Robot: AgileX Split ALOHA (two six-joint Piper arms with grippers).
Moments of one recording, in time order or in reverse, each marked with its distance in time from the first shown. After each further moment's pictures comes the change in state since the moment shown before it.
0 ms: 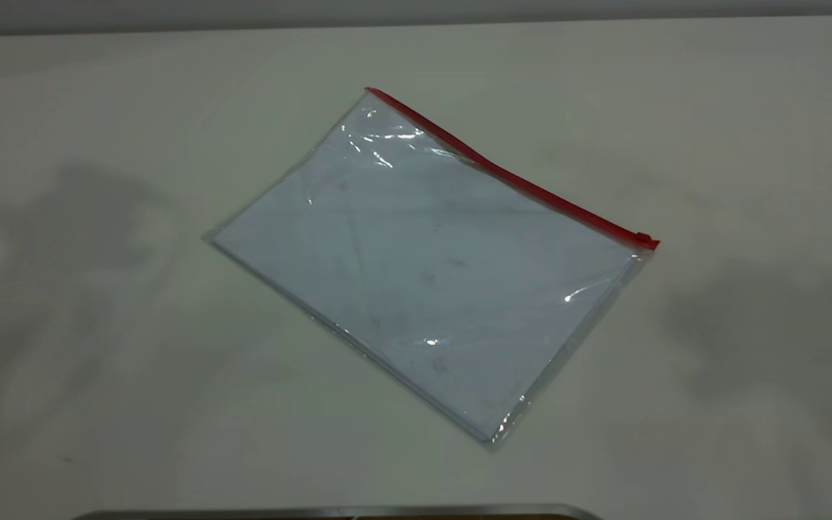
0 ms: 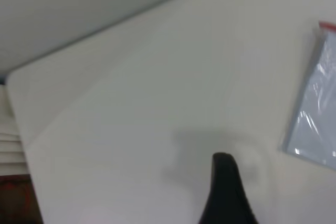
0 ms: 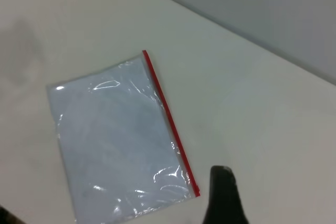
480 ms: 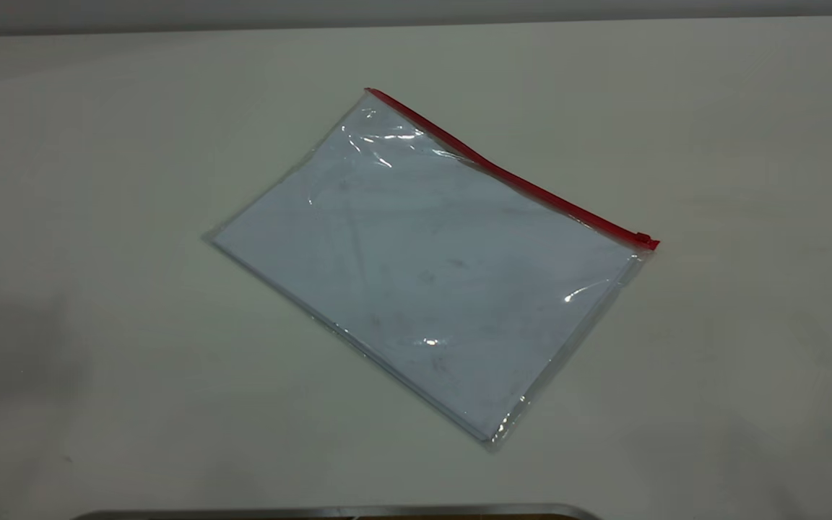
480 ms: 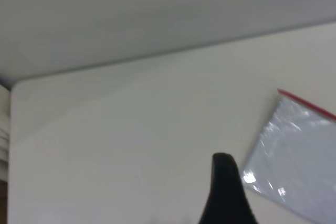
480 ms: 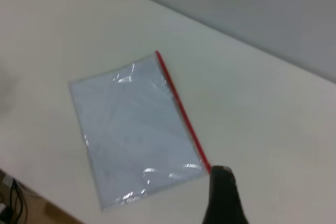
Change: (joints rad) left arm 0.000 -0.372 0.156 -0.045 0.000 -0.178; right arm 0.000 -0.453 0.297 0.000 0.049 0.049
